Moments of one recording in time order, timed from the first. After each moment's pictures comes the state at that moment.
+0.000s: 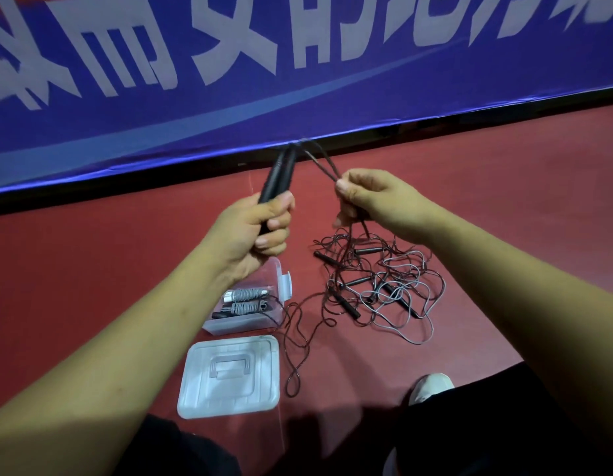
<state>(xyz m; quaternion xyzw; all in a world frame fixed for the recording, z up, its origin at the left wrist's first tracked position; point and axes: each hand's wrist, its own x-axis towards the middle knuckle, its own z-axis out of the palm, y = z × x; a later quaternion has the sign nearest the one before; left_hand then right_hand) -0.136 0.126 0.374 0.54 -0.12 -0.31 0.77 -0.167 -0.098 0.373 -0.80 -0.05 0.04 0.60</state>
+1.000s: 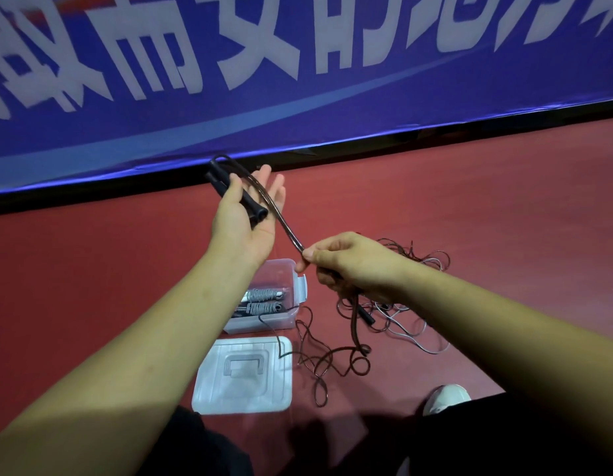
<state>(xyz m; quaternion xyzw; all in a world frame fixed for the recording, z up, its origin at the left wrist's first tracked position) -0.111 0.129 0.374 0.32 0.11 -0.09 0.94 -0.195 -0.021 0.348 -0.71 -0.01 0.22 0.67</state>
